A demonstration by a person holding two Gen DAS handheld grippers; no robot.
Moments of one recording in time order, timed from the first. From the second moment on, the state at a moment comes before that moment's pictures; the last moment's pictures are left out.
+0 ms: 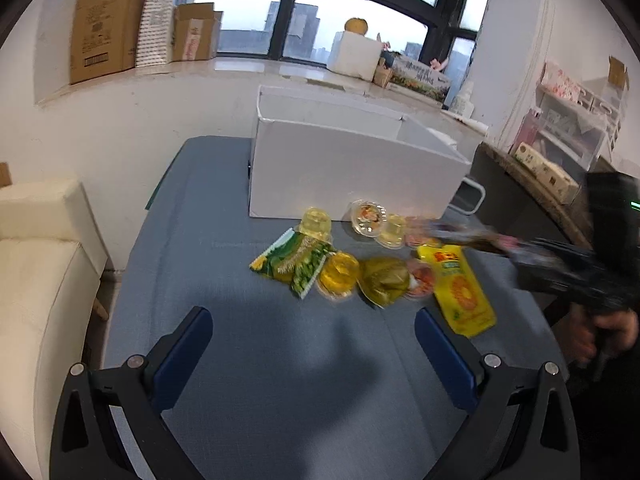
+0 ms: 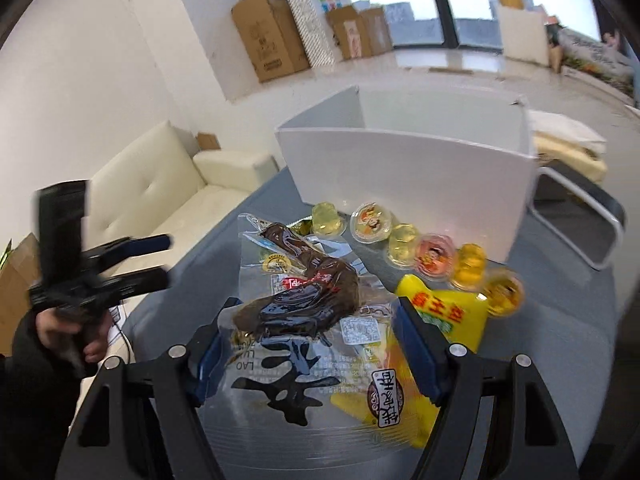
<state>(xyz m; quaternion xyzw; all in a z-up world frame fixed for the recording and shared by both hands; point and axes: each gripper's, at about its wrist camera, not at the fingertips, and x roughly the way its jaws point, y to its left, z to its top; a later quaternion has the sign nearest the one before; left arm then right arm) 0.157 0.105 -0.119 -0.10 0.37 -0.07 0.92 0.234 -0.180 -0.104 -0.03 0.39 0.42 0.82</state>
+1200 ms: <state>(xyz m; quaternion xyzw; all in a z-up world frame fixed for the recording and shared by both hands) 0.163 0.094 -0.084 -0.08 0.30 -0.16 0.94 0.183 -0.208 -0.089 0.03 0.34 0.39 0.85</state>
